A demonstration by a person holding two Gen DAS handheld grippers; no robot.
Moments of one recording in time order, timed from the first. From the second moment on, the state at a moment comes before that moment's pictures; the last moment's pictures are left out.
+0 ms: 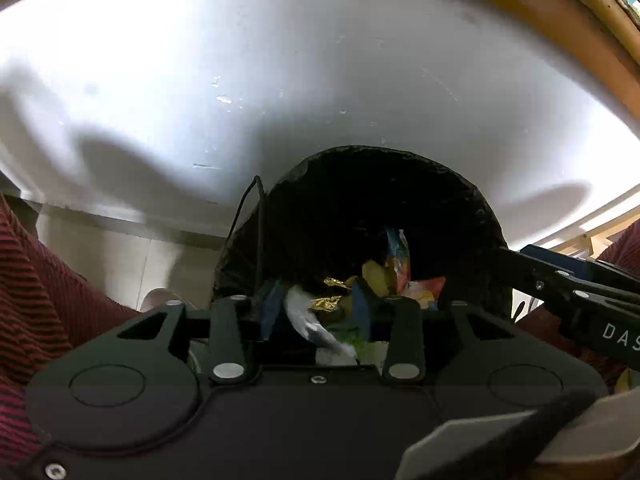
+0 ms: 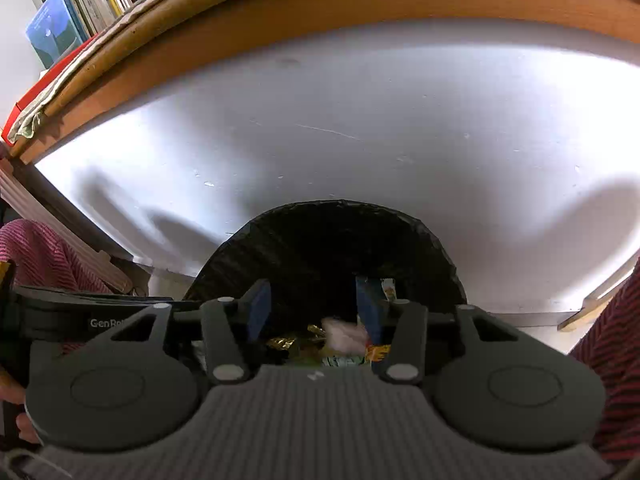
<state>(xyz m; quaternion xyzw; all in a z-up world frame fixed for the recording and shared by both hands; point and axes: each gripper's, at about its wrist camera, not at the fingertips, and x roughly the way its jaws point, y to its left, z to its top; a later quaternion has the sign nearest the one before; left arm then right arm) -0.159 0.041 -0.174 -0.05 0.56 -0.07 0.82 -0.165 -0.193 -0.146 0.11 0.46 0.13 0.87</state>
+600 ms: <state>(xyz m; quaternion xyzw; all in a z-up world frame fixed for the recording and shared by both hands) -0.159 0.046 -0.090 -0.04 0.48 -0.08 0.87 -0.165 -0.196 -0.077 0.10 0.38 0.17 0.90</state>
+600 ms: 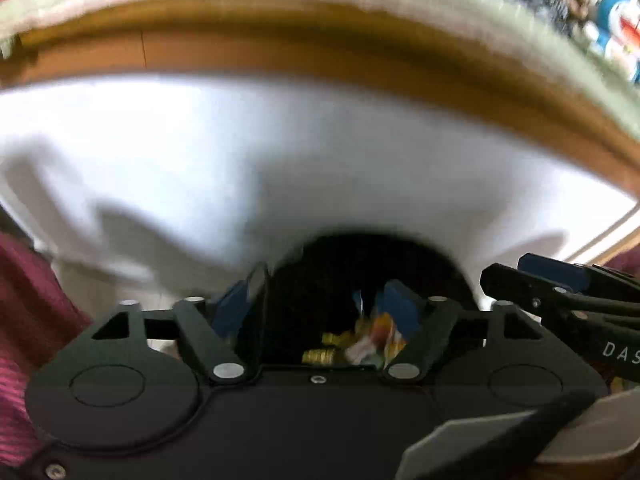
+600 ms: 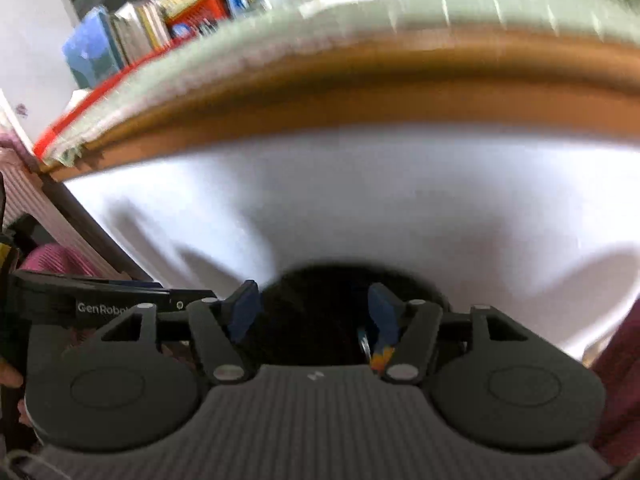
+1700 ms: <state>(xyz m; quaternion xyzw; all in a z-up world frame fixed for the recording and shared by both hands) -0.005 0.082 0.011 -0.09 0.32 -0.05 0.94 -0.007 -0.203 0.015 0.01 0.28 0.09 0.96</state>
